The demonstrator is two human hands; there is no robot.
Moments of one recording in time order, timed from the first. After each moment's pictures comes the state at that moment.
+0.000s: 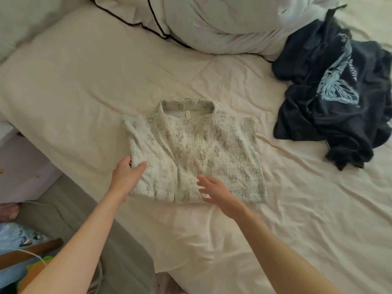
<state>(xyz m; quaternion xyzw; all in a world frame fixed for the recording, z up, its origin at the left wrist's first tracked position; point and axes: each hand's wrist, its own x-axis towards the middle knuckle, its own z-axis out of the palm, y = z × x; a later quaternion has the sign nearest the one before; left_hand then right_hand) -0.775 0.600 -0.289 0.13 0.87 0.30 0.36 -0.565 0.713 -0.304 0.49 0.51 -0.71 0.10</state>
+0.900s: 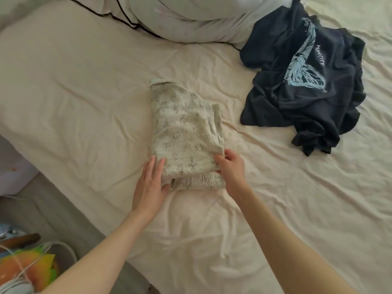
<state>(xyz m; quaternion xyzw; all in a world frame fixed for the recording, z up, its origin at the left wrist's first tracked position) -0.588 0.625 -0.341 0.43 0.87 0.11 0.22 -0.451 0.783 -0.311 0.59 0.44 -0.66 -0.18</state>
